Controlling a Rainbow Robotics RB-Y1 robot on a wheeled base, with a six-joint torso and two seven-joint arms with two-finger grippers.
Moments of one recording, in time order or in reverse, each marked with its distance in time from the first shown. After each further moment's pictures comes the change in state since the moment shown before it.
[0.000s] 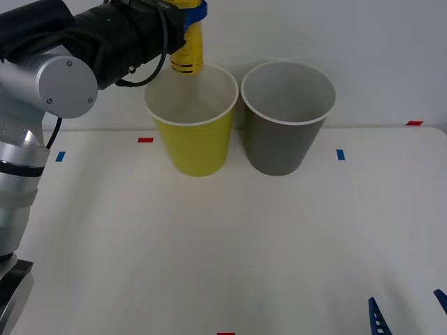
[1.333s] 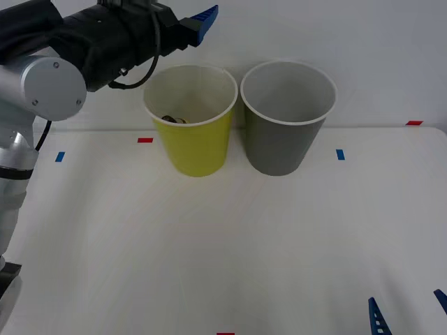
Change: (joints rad) right arm 0.000 0.000 0.000 0.000 0.000 0.000 0.000; left arm 0.045 0.063 0.001 -0.051 0.071 0.000 0.000
